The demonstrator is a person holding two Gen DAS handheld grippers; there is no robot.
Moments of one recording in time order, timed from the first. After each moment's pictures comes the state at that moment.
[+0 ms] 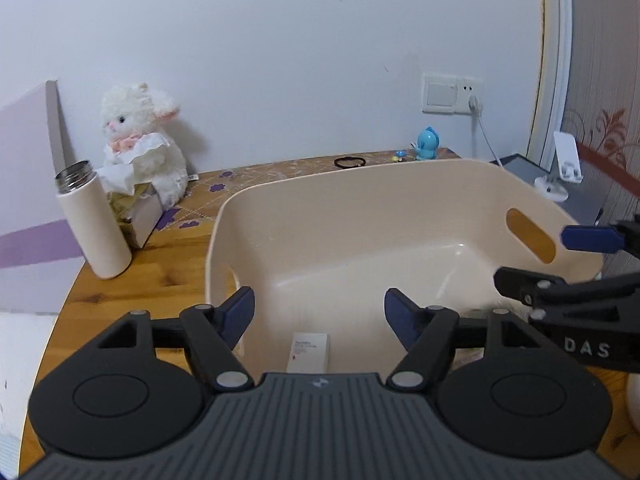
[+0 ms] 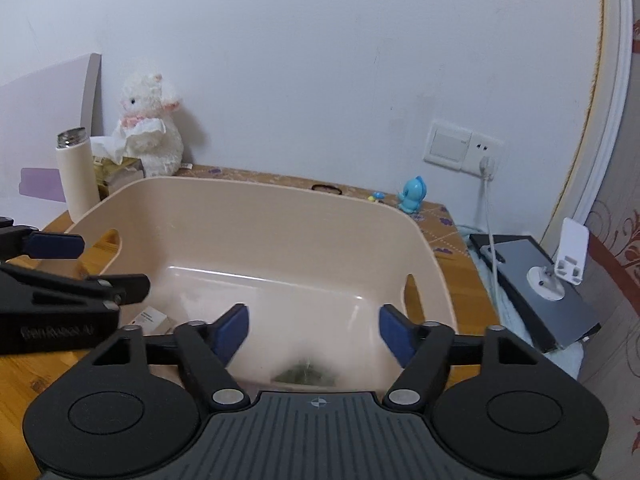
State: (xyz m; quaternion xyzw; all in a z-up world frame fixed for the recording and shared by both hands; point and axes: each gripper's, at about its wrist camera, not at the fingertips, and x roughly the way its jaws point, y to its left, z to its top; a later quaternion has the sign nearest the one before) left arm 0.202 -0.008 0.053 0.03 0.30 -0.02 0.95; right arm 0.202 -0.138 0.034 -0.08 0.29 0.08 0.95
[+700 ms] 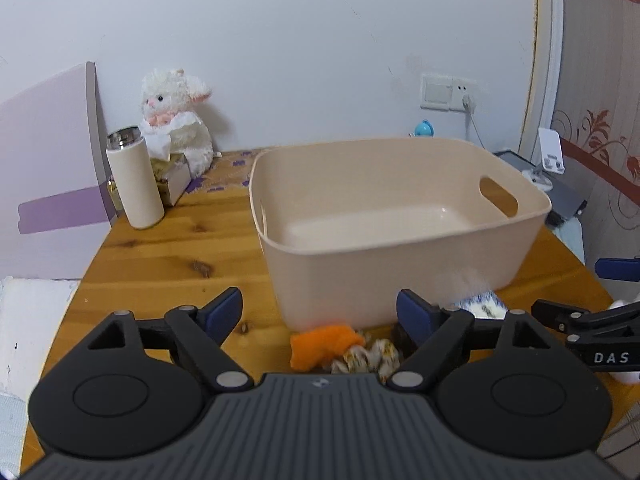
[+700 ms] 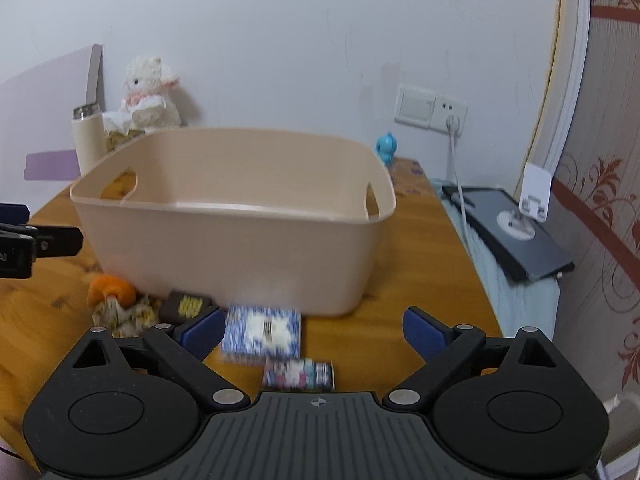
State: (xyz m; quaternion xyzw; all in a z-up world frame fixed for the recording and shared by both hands) left arm 0.104 0.000 0.050 0.02 0.30 -0.01 0.95; right arm 0.116 -0.185 0.015 -0.06 0.32 0.06 0.94
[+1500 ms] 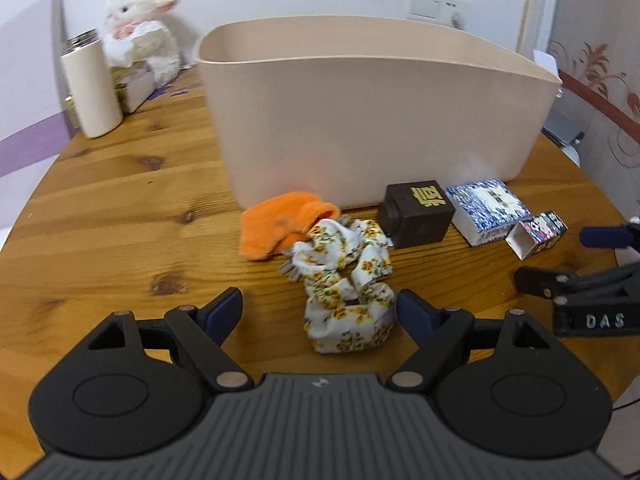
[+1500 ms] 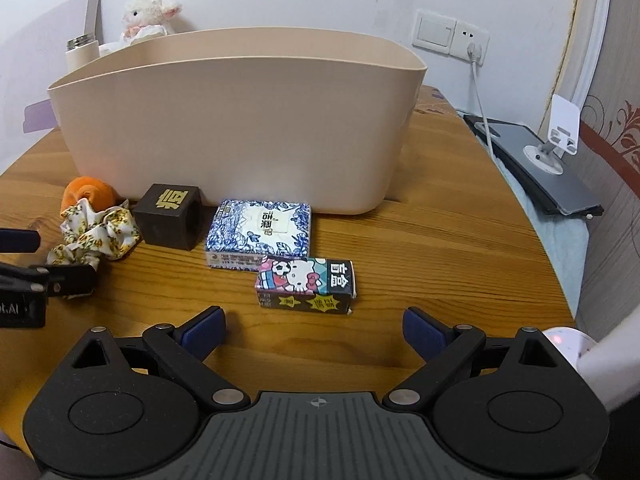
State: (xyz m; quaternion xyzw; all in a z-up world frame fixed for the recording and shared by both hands) left arm 0.115 -0.013 -0.038 0.02 0.39 -0.04 0.92; right arm 0.129 -0.190 -0.054 -0.06 0.39 0.08 0.91
